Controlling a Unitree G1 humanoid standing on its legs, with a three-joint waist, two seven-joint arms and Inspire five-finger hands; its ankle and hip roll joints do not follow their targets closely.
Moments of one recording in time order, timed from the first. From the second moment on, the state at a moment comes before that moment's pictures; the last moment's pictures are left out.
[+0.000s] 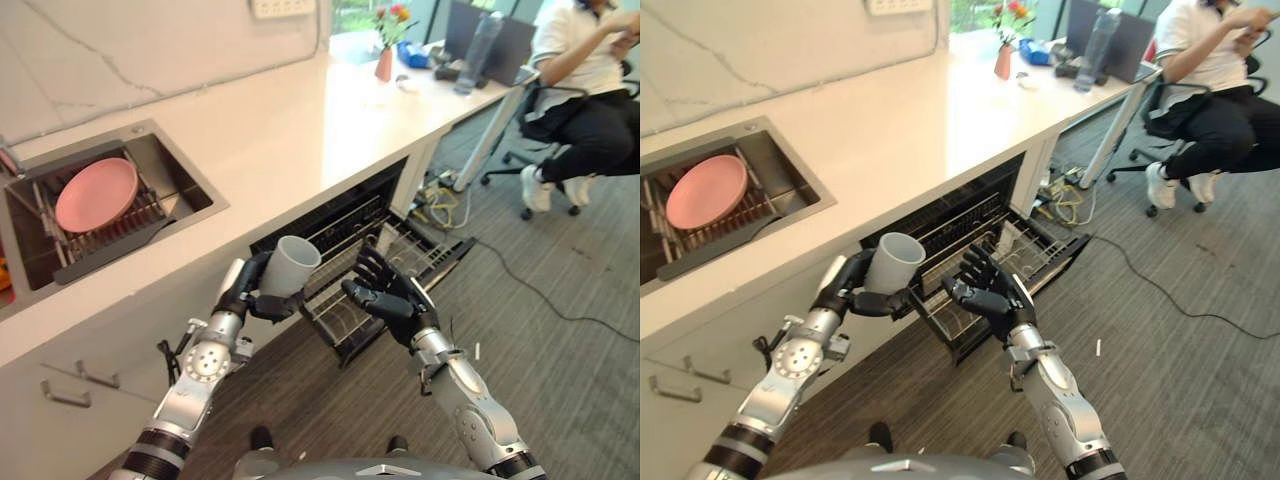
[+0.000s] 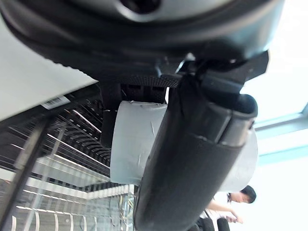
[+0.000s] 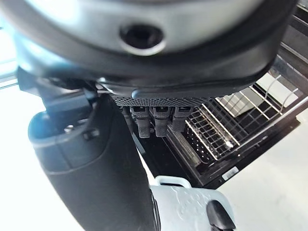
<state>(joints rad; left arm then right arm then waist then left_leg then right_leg) -0.02 0.42 -0.26 0.10 0.00 -0.03 0.11 0.10 -0.26 0.31 0.00 0.73 -0.01 0.07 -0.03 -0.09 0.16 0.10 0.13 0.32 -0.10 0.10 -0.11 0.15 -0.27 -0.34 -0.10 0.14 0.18</state>
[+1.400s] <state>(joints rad) -0.25 0.29 -0.50 0.25 0.13 -0.02 0.38 -0.06 -0.17 0.50 0.04 0.95 -0.12 -0.29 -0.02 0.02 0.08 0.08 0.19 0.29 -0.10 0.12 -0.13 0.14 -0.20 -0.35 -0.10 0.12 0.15</state>
